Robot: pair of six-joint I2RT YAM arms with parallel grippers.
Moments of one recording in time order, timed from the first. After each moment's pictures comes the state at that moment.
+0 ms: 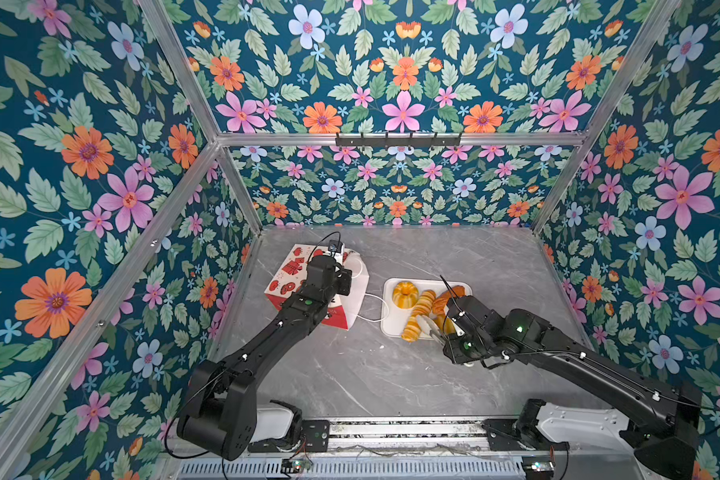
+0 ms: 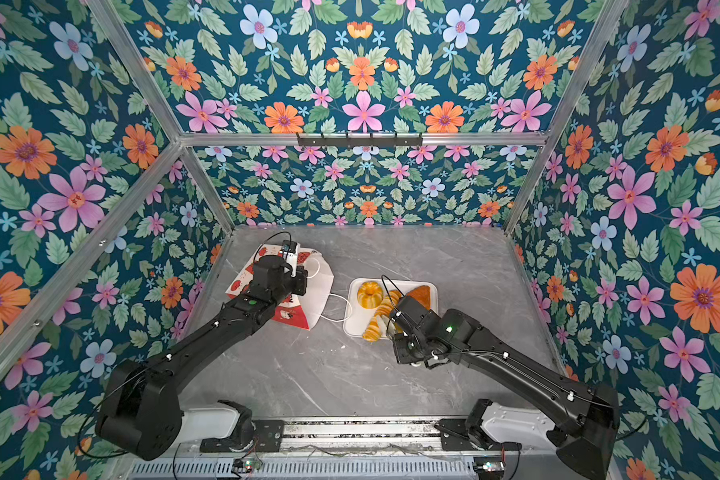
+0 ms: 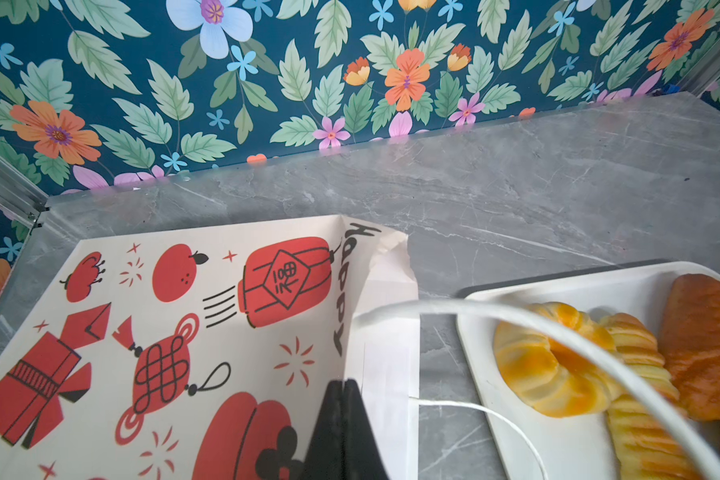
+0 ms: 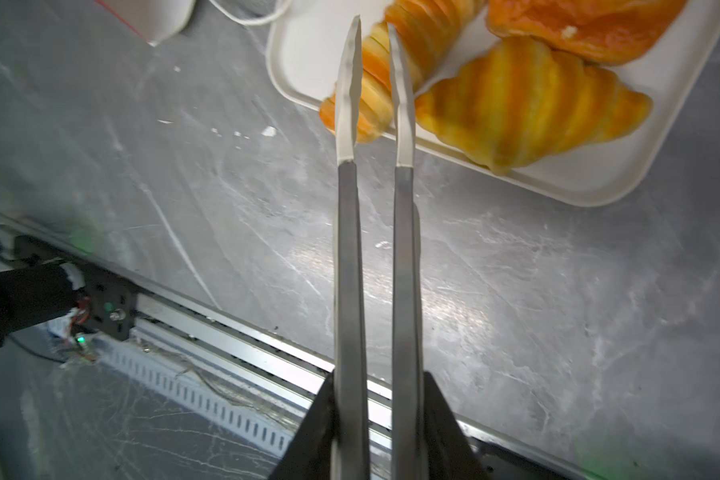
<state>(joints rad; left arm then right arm) -0.41 1.33 0.86 -0.02 -0.13 -0.04 0.89 1.14 1.06 -1.03 -0.03 0.64</state>
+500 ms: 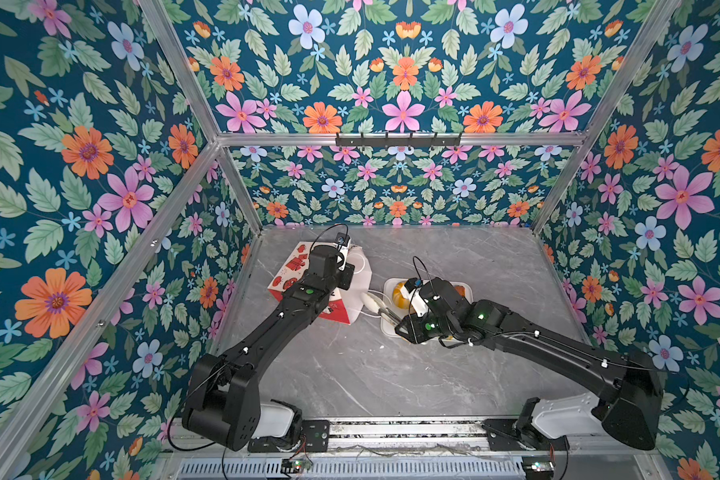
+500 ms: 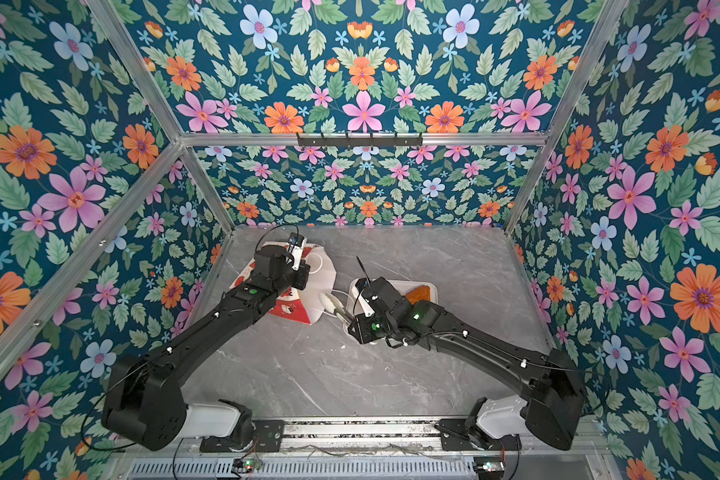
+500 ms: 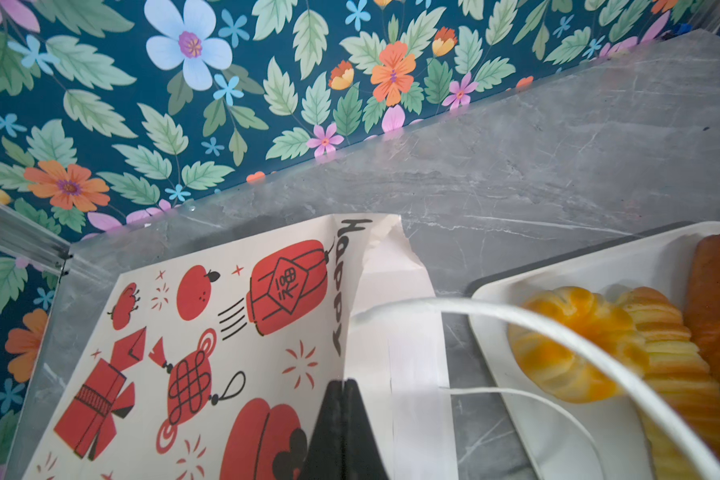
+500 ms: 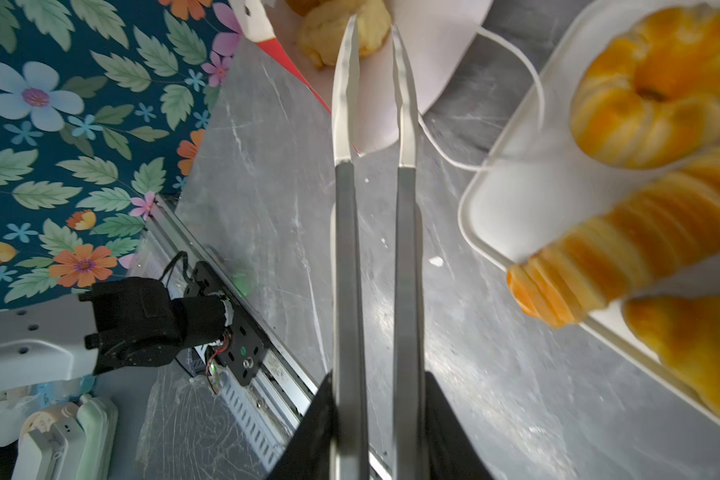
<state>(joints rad) -0.41 1.38 1.00 -0.13 -0.09 0.12 0.90 1.38 1.12 -0.51 -0.20 0.55</state>
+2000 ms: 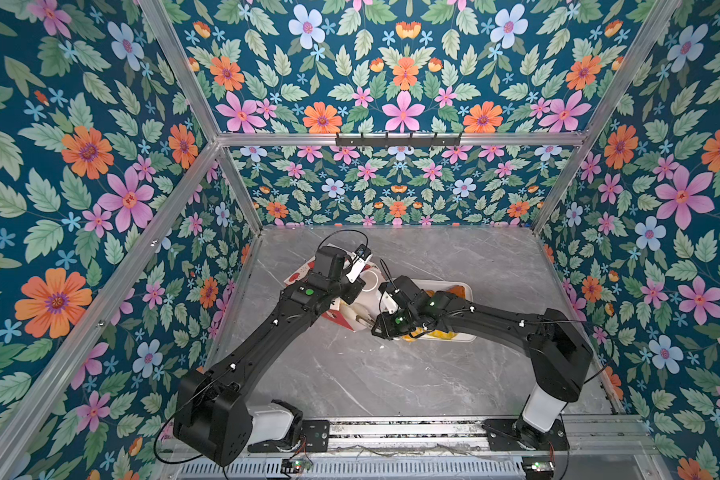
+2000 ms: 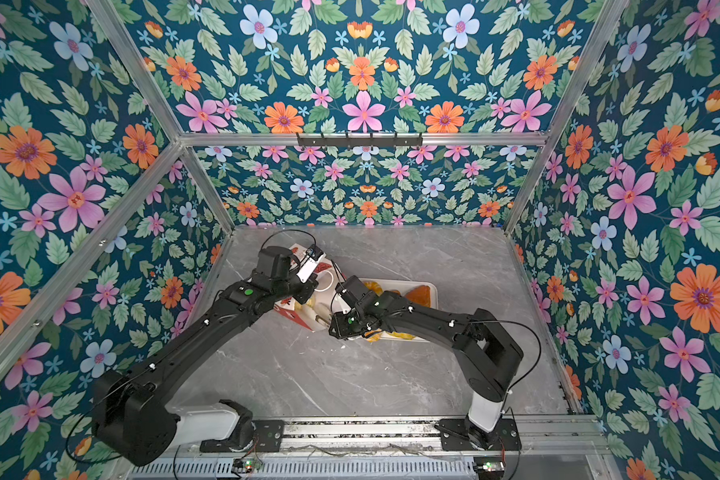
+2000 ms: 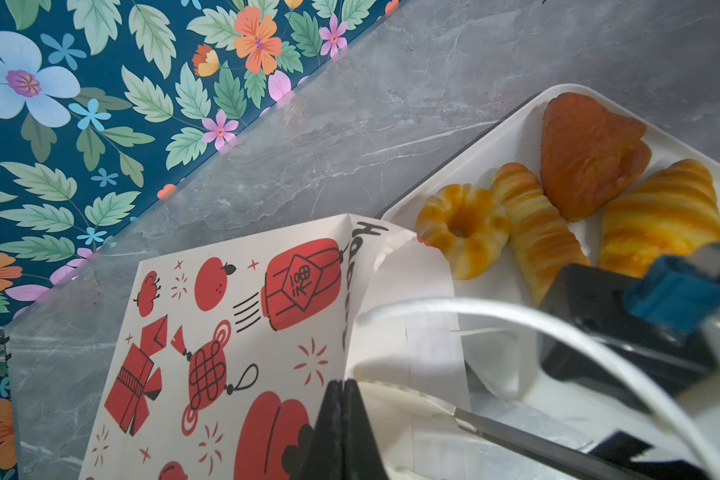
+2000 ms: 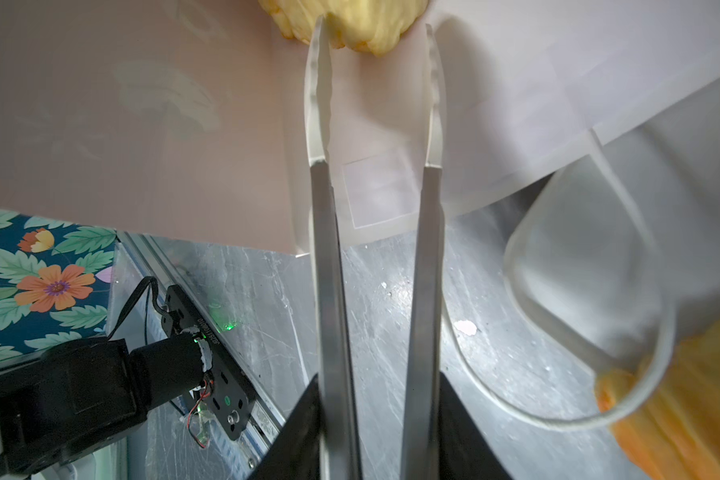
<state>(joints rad) -0.49 1.30 1.07 -0.42 0.03 0.31 0.87 1.76 1.26 -0.43 -0.31 0.60</state>
